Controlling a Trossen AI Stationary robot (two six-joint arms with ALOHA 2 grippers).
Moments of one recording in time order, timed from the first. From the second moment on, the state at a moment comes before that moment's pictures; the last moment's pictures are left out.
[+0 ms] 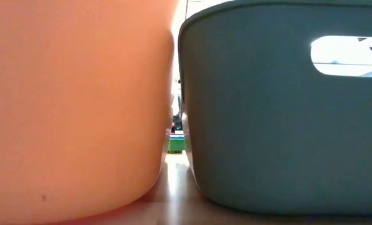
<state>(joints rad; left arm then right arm) -0.65 1.05 0.78 -1.16 -0.29 -0.82 0.71 1.62 1.13 -1.24 0.05 1.10</state>
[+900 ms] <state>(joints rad) -0.65 1.05 0.78 -1.03 -0.43 -0.74 0.85 1.38 0.86 -1.05 0.05 1.21</state>
